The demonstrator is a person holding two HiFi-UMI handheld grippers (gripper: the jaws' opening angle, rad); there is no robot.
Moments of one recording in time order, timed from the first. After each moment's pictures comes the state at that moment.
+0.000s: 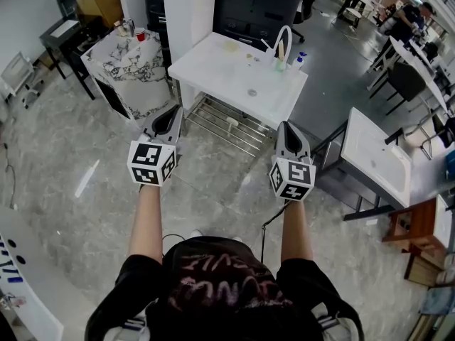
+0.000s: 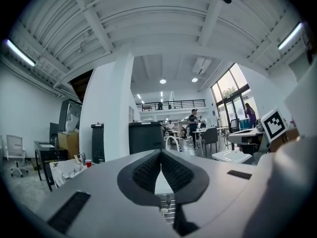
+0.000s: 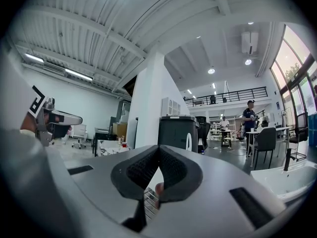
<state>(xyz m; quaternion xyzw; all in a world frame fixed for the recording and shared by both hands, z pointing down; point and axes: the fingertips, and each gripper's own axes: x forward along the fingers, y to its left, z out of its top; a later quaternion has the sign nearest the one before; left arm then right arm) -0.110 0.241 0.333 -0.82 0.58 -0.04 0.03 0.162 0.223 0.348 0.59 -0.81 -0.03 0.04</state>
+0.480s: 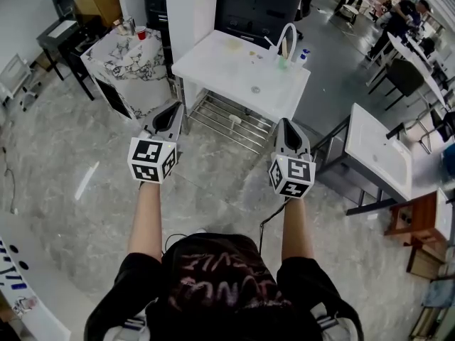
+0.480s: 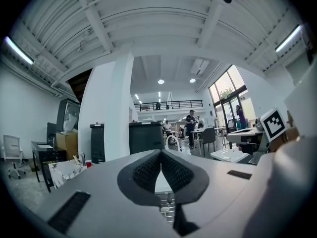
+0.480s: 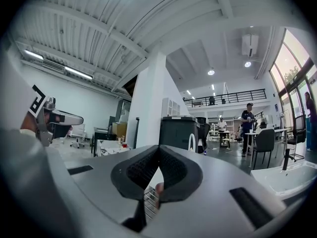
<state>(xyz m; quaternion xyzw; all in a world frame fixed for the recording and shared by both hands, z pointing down) -0.148 0.245 0.337 -0.83 0.56 -0.04 0.03 0.120 0.235 0.349 0.60 -0.80 -0.03 0.04</state>
